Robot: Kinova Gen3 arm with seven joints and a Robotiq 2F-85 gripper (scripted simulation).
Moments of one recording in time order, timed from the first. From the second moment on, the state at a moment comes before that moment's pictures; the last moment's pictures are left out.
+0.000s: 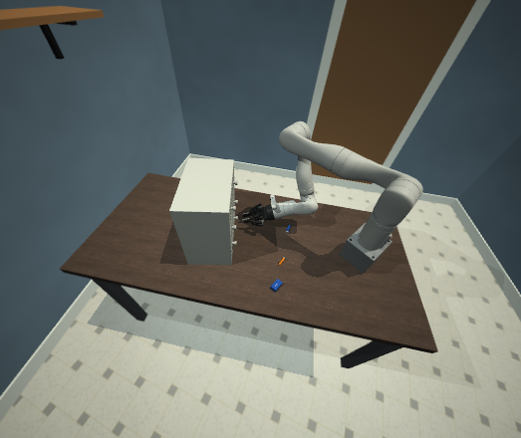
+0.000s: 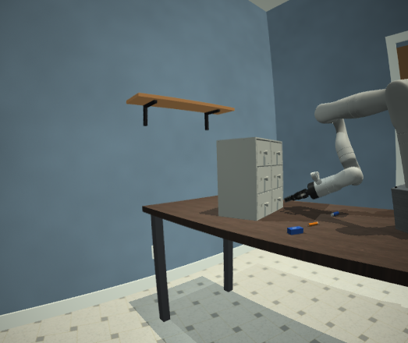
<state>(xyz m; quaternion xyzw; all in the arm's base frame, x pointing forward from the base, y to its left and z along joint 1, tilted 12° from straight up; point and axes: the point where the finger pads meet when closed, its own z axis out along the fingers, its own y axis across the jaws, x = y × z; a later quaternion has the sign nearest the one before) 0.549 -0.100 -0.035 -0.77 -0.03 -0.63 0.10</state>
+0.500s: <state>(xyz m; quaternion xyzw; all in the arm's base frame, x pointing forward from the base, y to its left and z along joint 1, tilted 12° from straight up) 0.551 -0.100 -0.036 -0.77 -0.03 -0.63 0.10</state>
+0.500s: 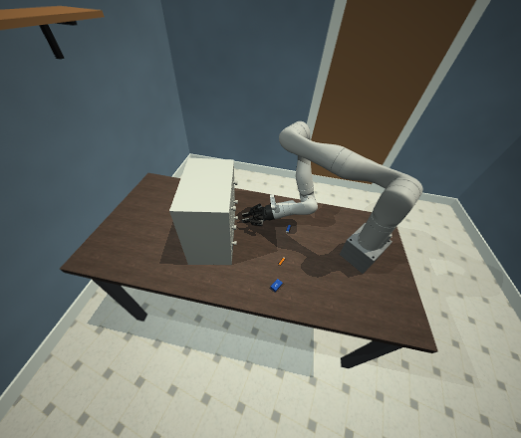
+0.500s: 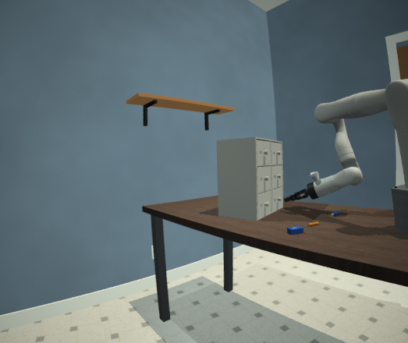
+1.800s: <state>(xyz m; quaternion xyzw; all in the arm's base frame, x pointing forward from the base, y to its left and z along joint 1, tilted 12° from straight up) 0.583 -0.094 -0.030 -0.77 -0.03 -0.63 0.10</state>
